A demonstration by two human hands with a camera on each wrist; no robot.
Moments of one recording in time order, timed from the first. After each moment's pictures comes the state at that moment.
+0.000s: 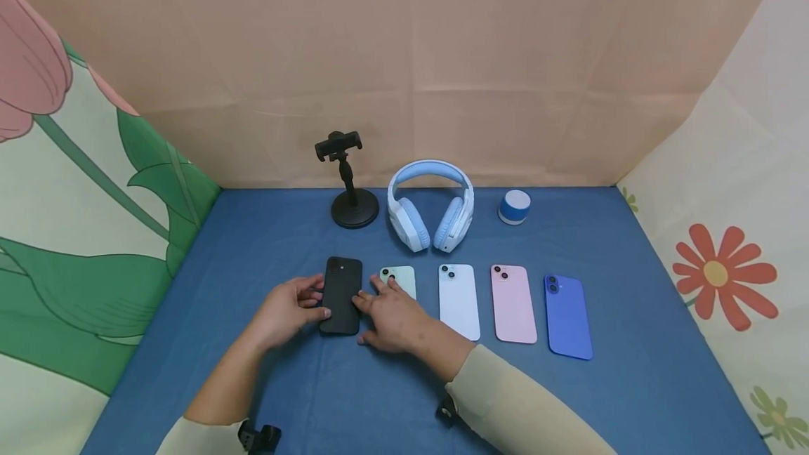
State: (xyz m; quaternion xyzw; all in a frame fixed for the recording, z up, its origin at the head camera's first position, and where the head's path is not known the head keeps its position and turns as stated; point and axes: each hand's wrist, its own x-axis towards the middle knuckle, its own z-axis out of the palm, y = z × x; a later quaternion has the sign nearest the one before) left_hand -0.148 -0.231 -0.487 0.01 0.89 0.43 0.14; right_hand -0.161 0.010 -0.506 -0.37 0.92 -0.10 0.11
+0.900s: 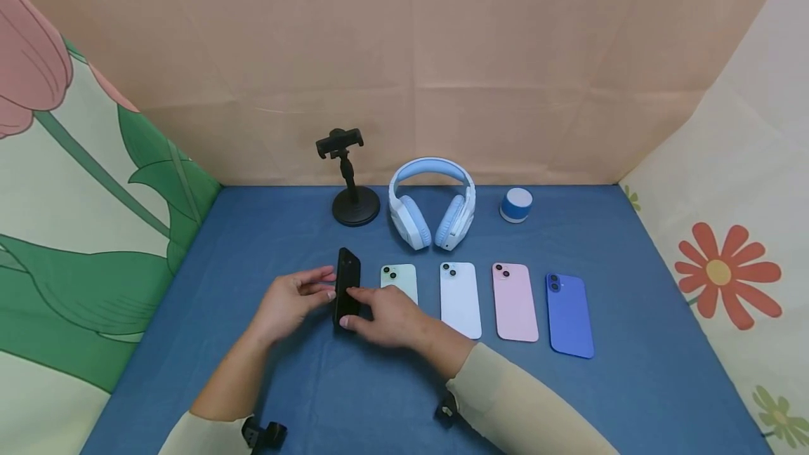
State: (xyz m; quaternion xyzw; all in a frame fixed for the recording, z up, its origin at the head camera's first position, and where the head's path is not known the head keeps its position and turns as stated) left_hand -0.150 -0.223 -0.482 0.00 0.84 0.53 0.11; right_hand -0.160 0.009 -0.498 -0.34 0.88 -0.31 0.12
